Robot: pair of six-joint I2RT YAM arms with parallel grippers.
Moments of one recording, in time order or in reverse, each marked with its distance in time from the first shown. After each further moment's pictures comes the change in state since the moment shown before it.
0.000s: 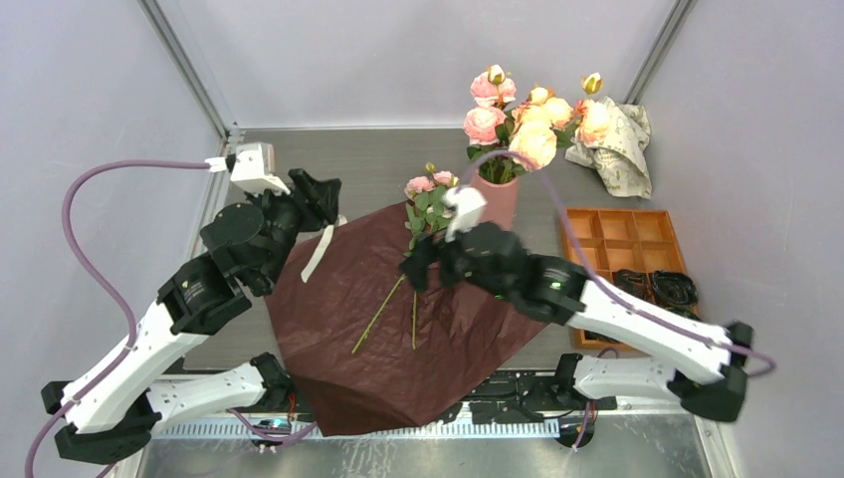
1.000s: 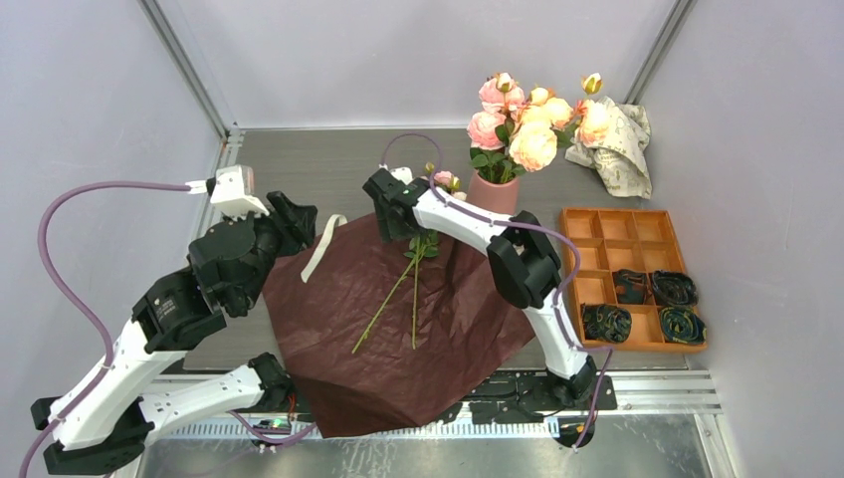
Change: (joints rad) left arm 0.000 -0.101 -0.026 -0.304 -0.078 -0.134; right arm -0.189 1.192 0.784 -0.368 0.073 0.047
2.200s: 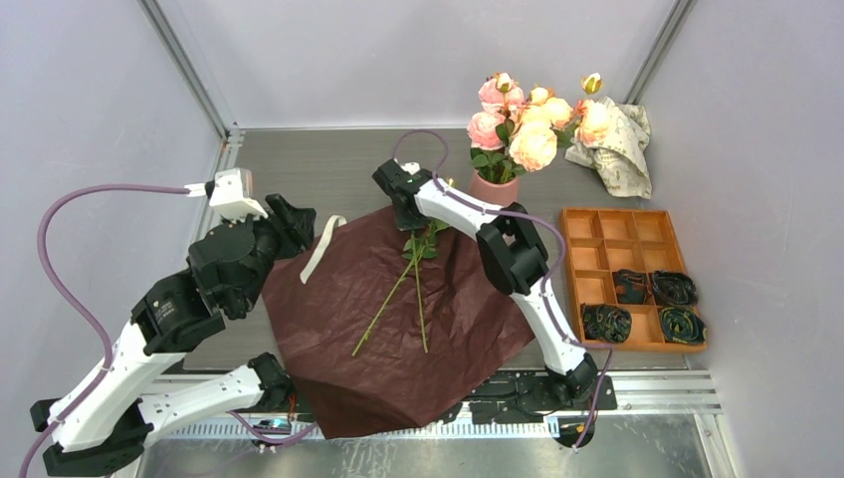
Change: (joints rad) left arm 0.000 -0.011 -0.011 -0.016 -0.002 -0.016; right arm -0.098 0.183 0.152 -0.019 -0.019 -0.010
